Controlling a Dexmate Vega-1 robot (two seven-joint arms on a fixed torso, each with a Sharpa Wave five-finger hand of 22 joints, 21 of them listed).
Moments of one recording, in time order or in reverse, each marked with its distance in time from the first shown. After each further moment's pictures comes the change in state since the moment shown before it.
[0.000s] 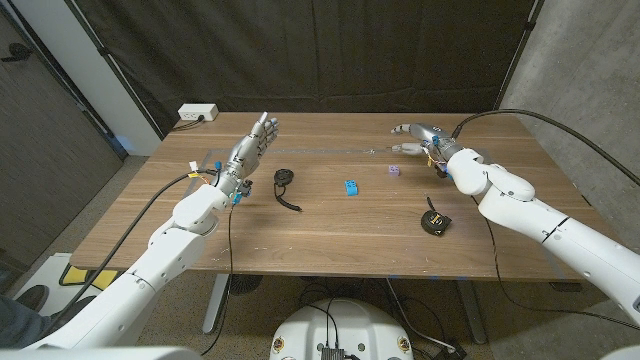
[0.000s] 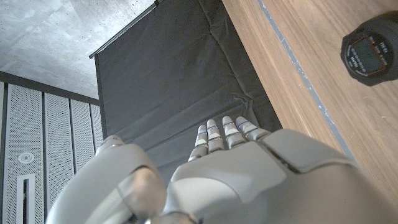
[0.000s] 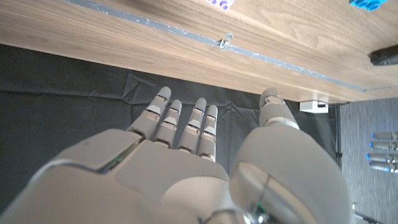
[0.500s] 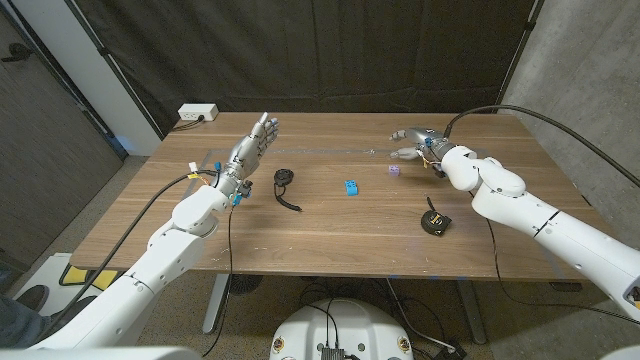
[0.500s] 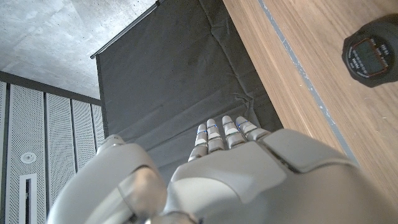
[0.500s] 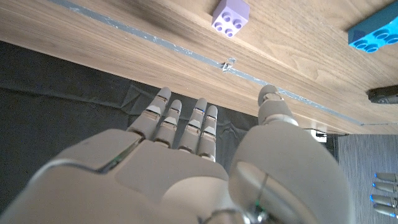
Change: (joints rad) left arm 0.007 0.002 -0.002 -0.012 0.002 -0.001 0.002; left_hand 0.007 0.006 0.000 0.000 0.000 0.000 0.000 0.000 0.000 0.000 0.000 0.000 0.000 0.003 -0.003 0.000 0.000 0.006 0.006 0.000 0.000; right arm 0.047 0.014 -0.054 0.009 -0.102 -0.060 0.111; right_hand 0.038 -0.012 0.014 0.000 0.004 -0.003 0.004 -0.010 0.000 0.010 -0.001 0.005 0.000 0.006 -0.004 0.000 0.000 0.000 0.000 -0.004 0.003
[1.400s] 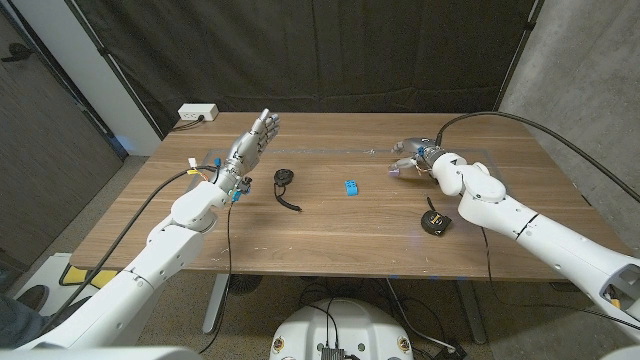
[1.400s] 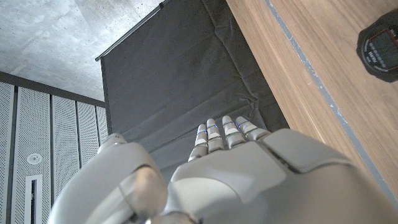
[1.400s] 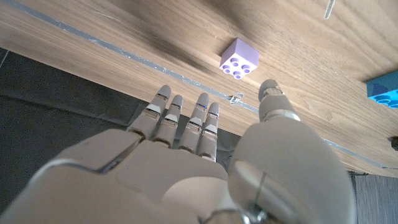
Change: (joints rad) left arm -0.023 0.004 0.001 0.013 -0.006 -0.003 -0.024; left_hand 0.010 0.011 -0.003 -0.003 0.000 0.005 -0.005 0.000 0.000 0.000 0.000 -0.005 0.000 0.000 0.000 -0.006 0.000 0.000 0.000 0.000 0.000; right arm 0.036 0.068 -0.073 0.084 -0.127 -0.080 0.056; right_hand 0.044 -0.018 0.011 0.011 0.000 0.061 -0.011 0.003 0.000 0.071 0.000 0.017 0.000 0.063 0.001 0.008 0.005 0.020 0.001 0.004 0.000
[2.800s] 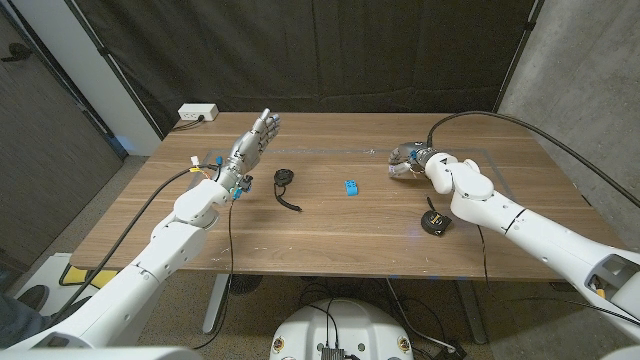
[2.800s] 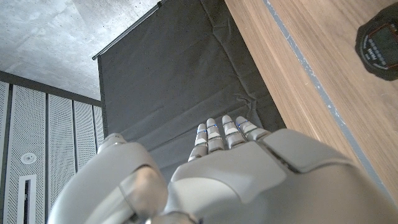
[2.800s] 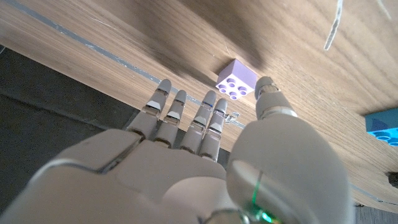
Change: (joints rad) left arm -0.046 -0.020 0.017 0.063 -0.007 -0.006 -0.030; left_hand 0.002 0.003 -0.007 -0.007 0.000 0.013 -0.002 0.000 0.000 0.005 -0.005 -0.002 0.000 0.005 -0.005 -0.004 0.000 0.000 0.014 0.000 0.000; right arm 0.057 0.029 -0.062 0.052 -0.092 -0.004 0.094; right_hand 0.044 0.000 0.022 0.014 -0.001 0.107 -0.073 0.024 0.010 0.086 -0.075 0.011 -0.003 0.104 -0.061 0.004 0.000 0.077 0.020 0.012 0.000
